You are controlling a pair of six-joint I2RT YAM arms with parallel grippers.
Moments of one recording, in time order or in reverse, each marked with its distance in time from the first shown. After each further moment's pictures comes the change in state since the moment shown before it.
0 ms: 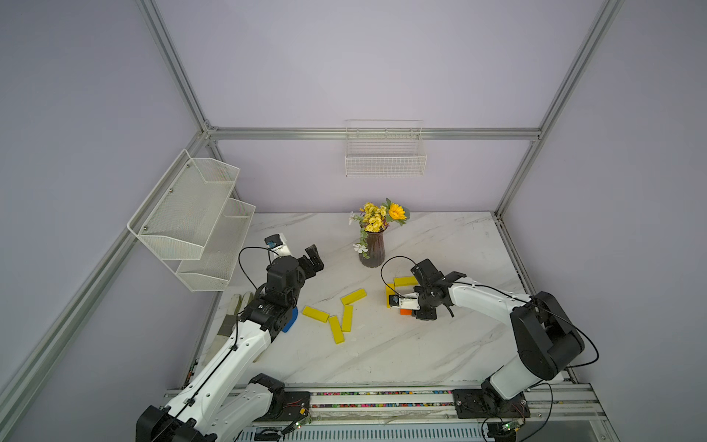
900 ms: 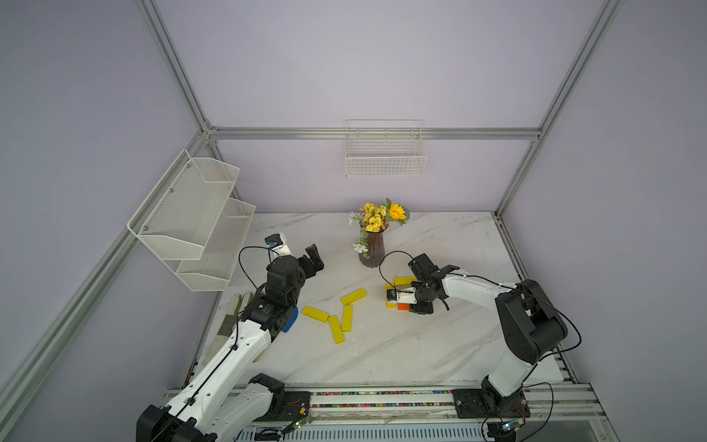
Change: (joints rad) left arm 0.000 0.000 0.000 0.007 -0.001 0.008; right arm -0.030 0.111 0.078 0.008 -0.019 -0.023
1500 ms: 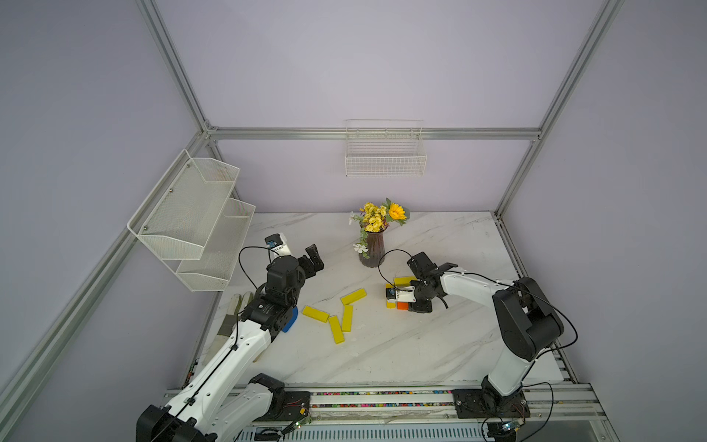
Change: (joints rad) left arm 0.000 0.000 0.000 0.000 0.000 0.000; right arm 0.001 0.032 0.038 -0.030 -0.014 0.003
